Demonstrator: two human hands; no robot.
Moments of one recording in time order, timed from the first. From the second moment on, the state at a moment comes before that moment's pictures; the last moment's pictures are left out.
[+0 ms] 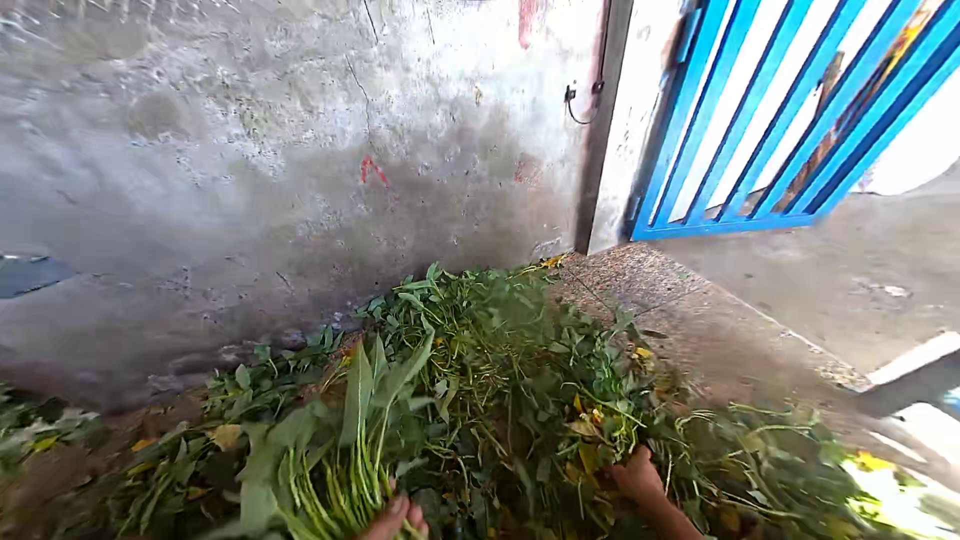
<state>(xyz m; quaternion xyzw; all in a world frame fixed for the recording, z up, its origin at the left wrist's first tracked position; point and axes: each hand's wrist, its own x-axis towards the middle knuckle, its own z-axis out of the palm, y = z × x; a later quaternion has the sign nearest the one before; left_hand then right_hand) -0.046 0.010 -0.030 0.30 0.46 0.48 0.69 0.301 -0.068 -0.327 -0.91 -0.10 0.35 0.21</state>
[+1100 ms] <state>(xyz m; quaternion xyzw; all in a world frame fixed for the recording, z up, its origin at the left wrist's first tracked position) -0.057 0.008 -0.015 0.24 0.50 0.49 0.67 0.320 -0.062 -0.263 -0.88 -0.34 0.31 -0.05</state>
